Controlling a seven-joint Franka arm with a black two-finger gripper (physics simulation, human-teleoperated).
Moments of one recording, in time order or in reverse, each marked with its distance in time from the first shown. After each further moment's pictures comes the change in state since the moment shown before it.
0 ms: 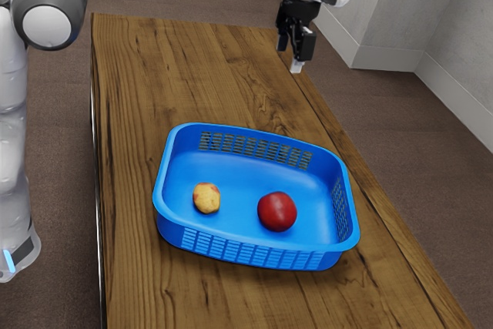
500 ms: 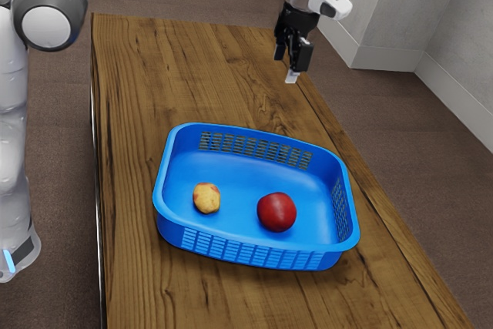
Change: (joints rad) arm 0.000 -0.002 -0.038 -0.044 0.003 -0.041 0.021
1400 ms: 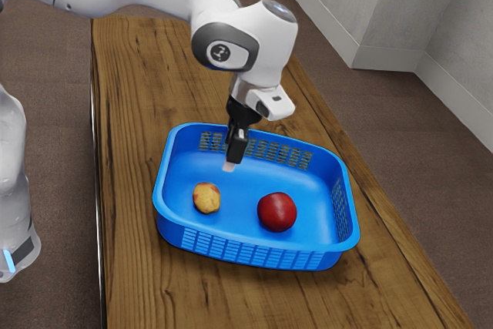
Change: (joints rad) arm -0.001 -0.346 -0.166 -0.762 -0.087 0.360 0.094
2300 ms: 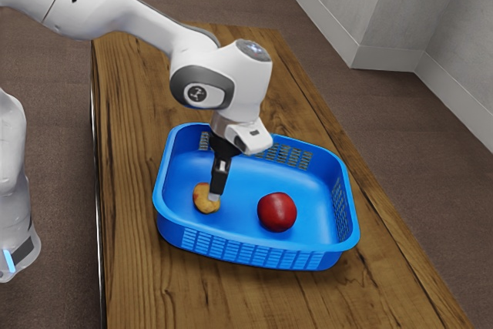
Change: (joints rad) arm 0.000 -0.044 -0.033 -0.237 -0.032 0.236 0.050
